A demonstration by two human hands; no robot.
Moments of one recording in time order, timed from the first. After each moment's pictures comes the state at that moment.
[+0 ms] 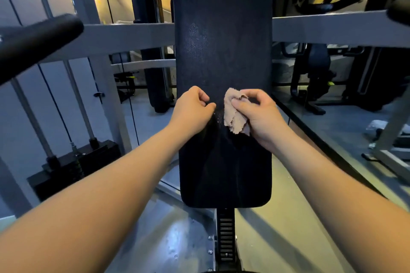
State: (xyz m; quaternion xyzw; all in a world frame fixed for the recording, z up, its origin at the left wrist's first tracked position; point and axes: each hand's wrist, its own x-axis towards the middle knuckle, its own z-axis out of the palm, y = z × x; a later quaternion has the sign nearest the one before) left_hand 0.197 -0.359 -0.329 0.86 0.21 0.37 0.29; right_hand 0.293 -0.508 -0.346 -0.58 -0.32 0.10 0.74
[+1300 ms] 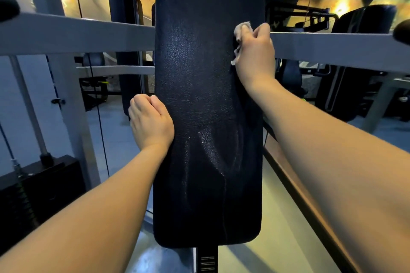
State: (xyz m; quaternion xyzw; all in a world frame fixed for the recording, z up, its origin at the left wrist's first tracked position) left_hand 0.260 -0.281 -0.366 0.70 0.30 0.61 0.24; right_hand 0.396 -0.438 -0.229 -0.76 -0.31 -0.48 0.32
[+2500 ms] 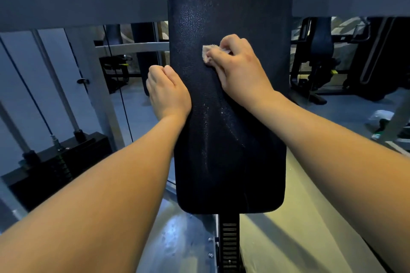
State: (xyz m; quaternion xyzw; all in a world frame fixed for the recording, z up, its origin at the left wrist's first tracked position) left_hand 0.264 -0.274 -0.372 0.68 0.30 0.61 0.26; right_hand 0.352 -0.414 -0.324 -0.65 -0.51 -0.48 0.27
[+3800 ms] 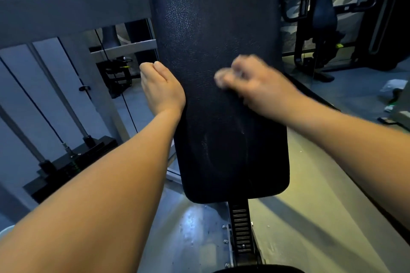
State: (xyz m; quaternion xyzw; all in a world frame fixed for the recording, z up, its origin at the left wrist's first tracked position) left_hand 0.264 -0.274 -0.373 0.70 0.30 0.60 0.25; right_hand 0.366 -0.486 -0.370 -0.68 -0.60 -0.38 0.18
